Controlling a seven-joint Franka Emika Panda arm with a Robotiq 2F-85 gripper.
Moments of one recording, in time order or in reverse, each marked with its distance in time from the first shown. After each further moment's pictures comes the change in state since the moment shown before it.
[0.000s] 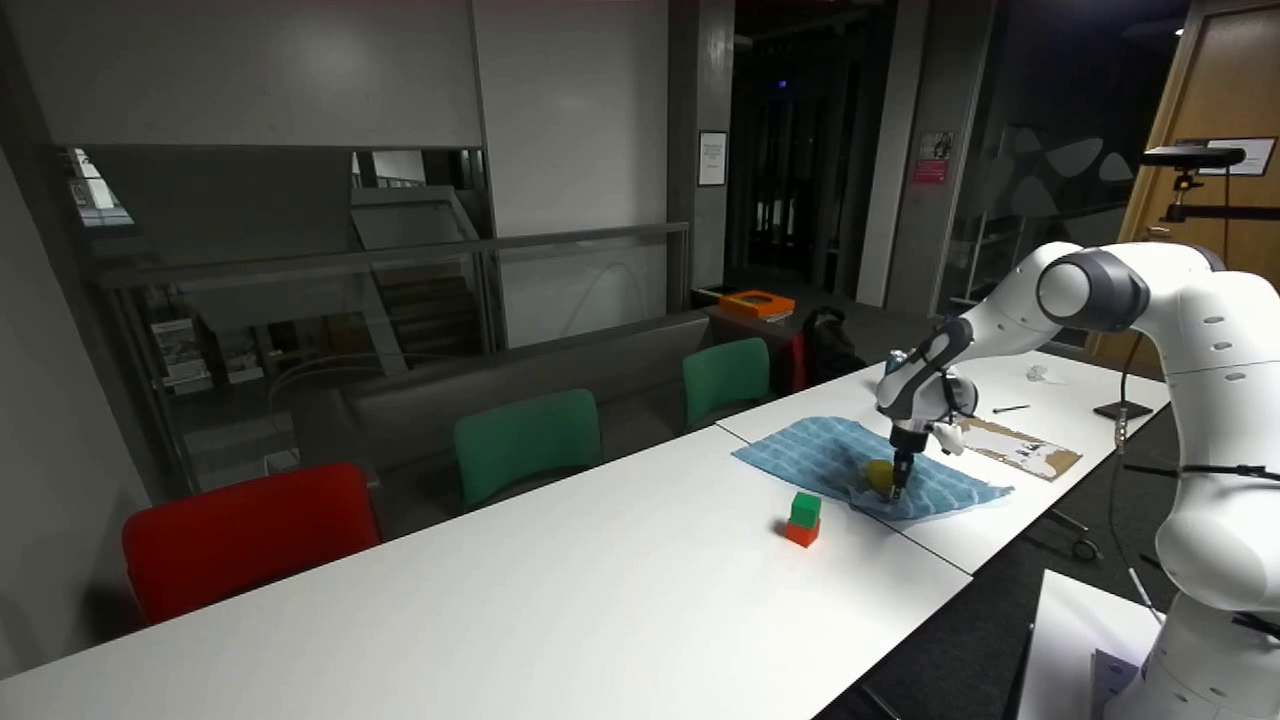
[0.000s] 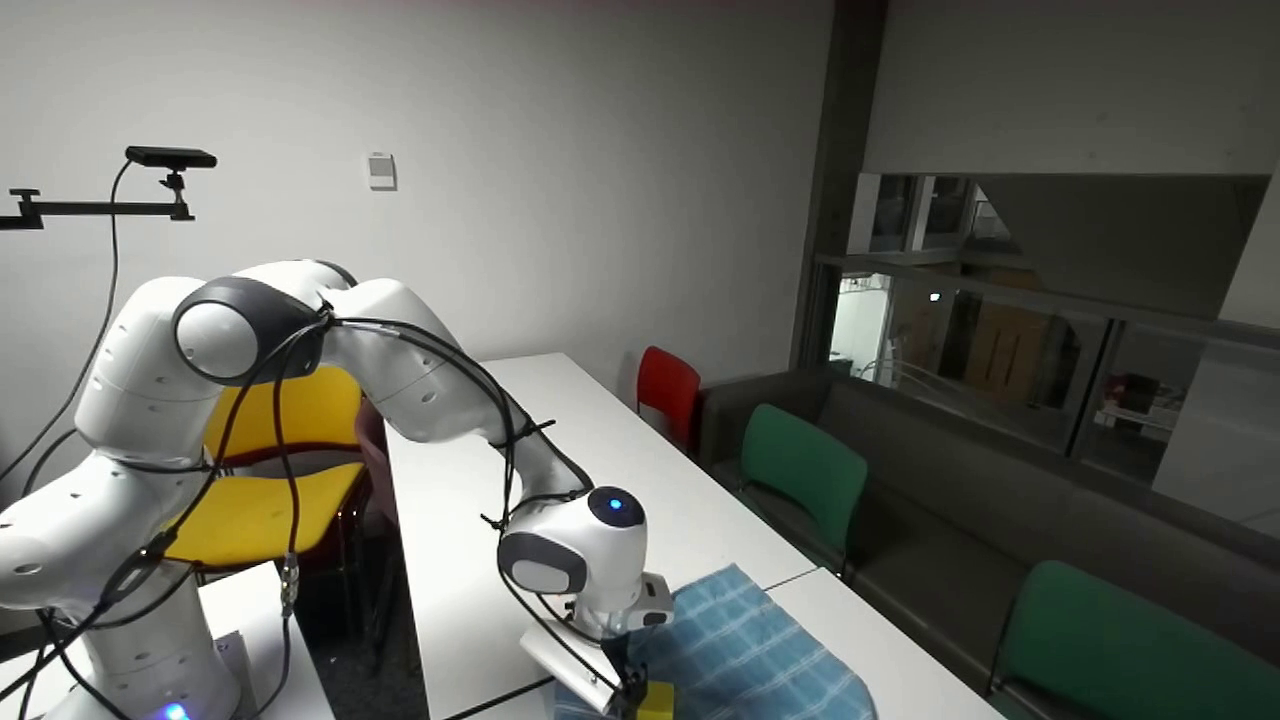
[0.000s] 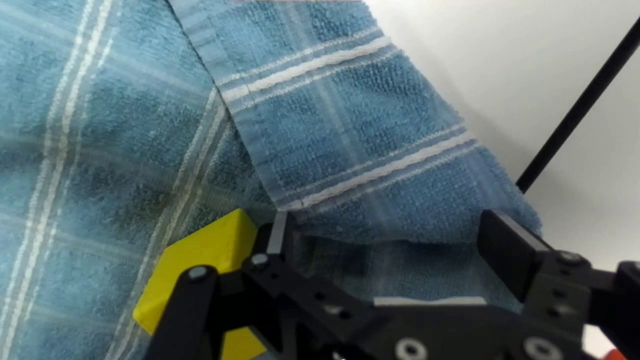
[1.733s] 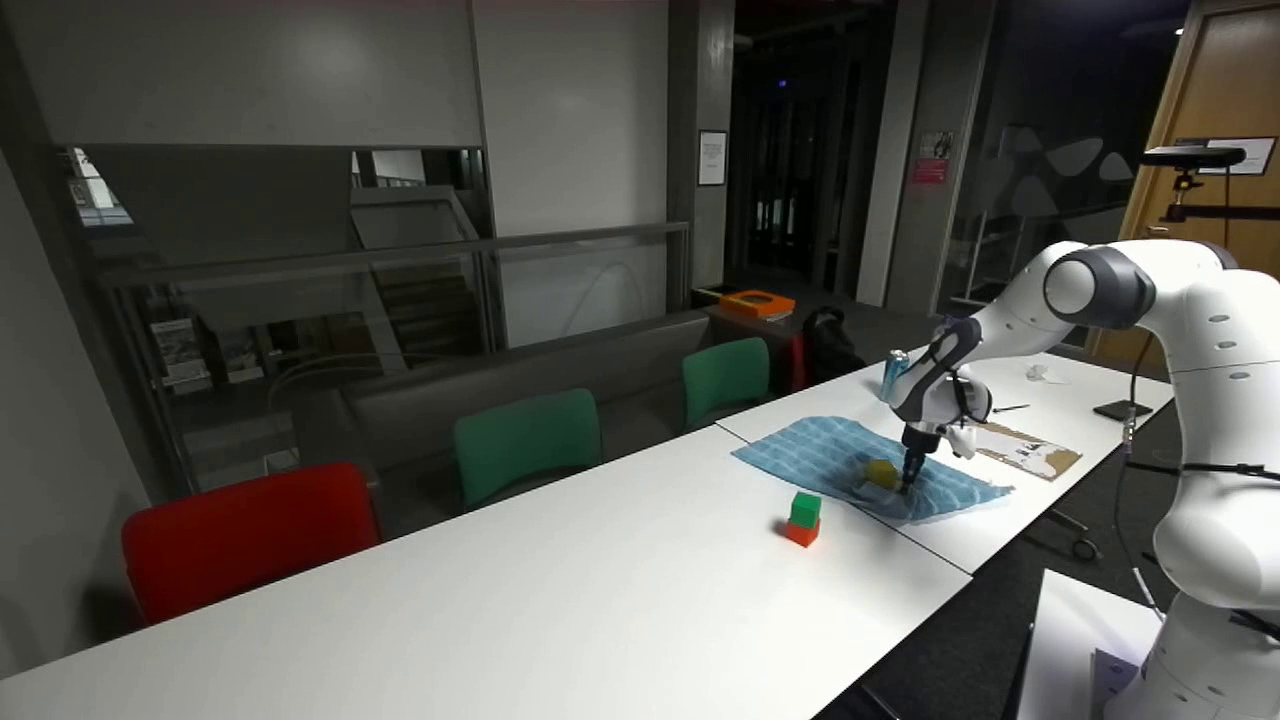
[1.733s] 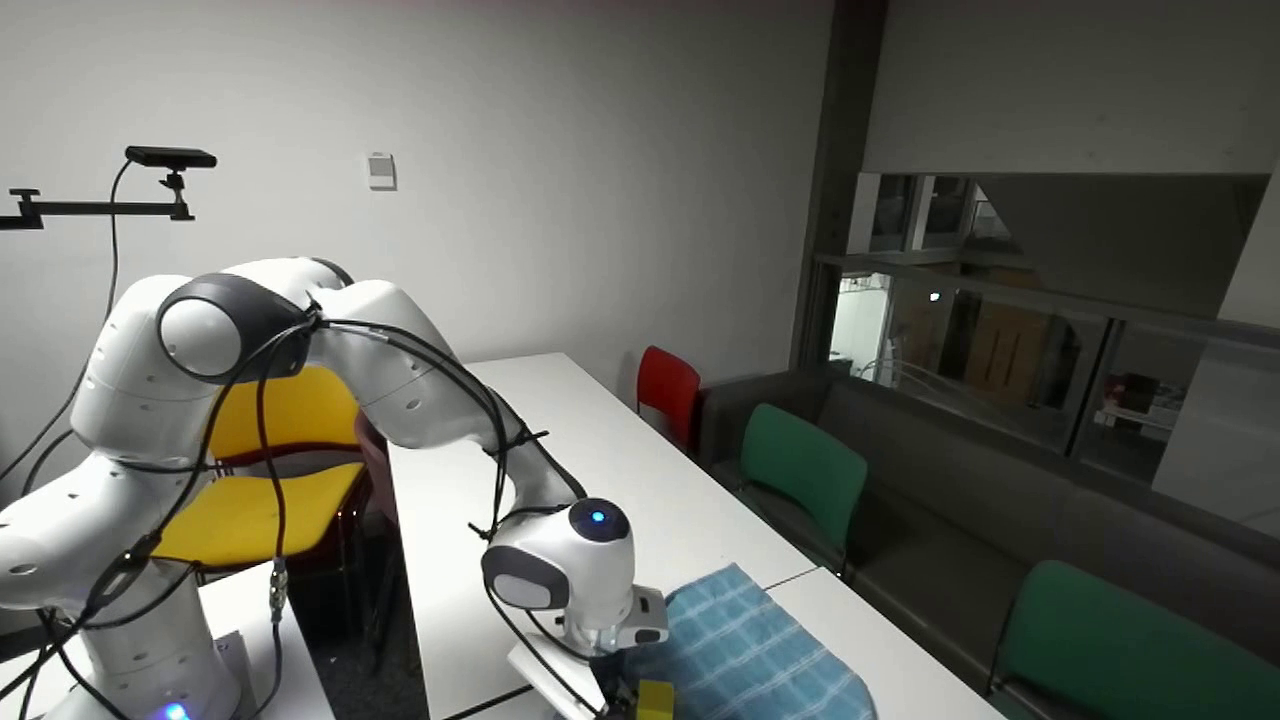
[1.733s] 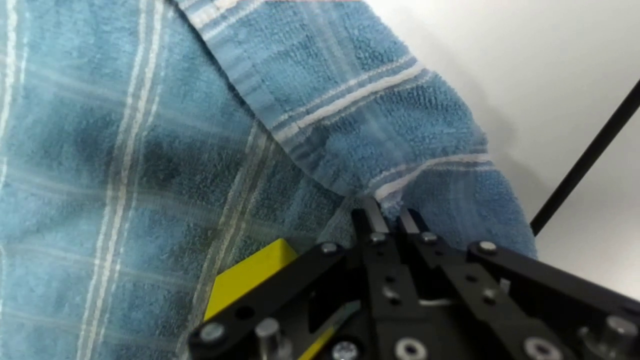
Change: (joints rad) arm -0.030 -0.021 -0.009 -0.053 0.043 0.089 0.001
